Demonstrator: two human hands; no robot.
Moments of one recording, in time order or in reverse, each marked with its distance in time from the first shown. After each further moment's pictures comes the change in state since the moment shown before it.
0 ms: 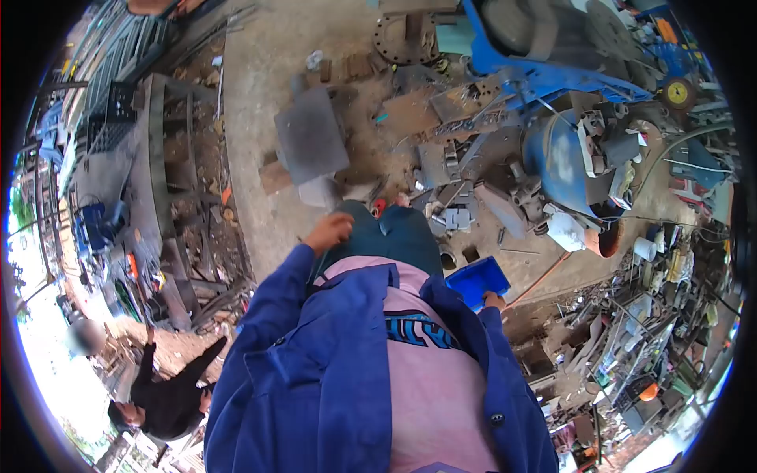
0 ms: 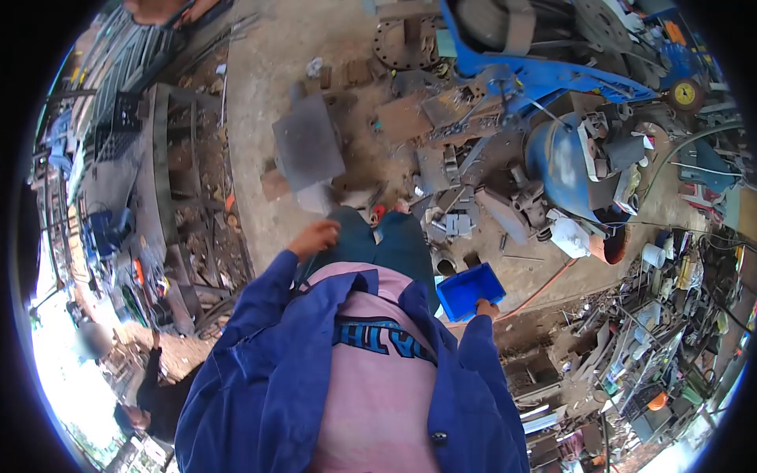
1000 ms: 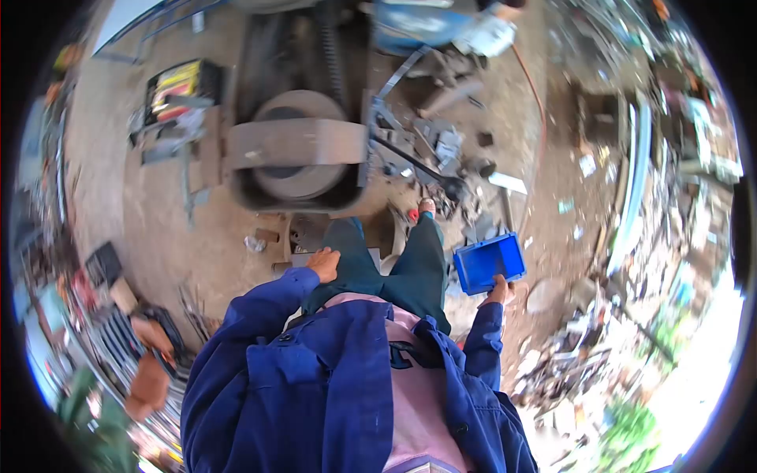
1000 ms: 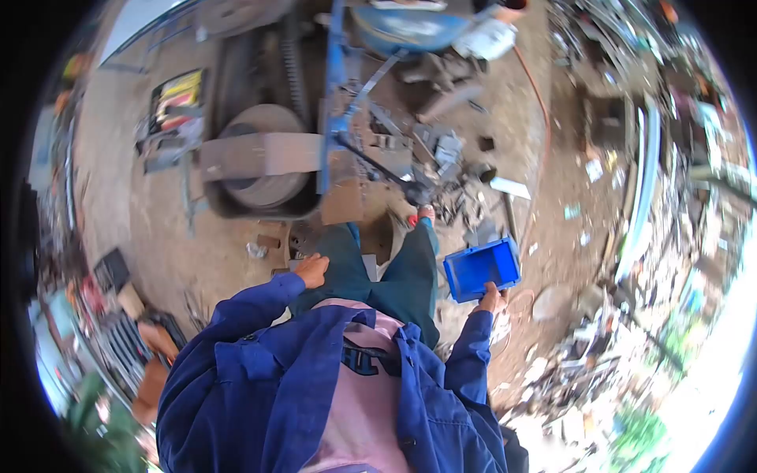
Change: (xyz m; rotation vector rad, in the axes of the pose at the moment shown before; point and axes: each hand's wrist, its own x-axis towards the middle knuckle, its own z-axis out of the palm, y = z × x) left_hand 0.301 0.339 -0.107 1.946 -0.918 0.478; right_hand -0.383 -0.181 0.196 1.186 0.919 0.824
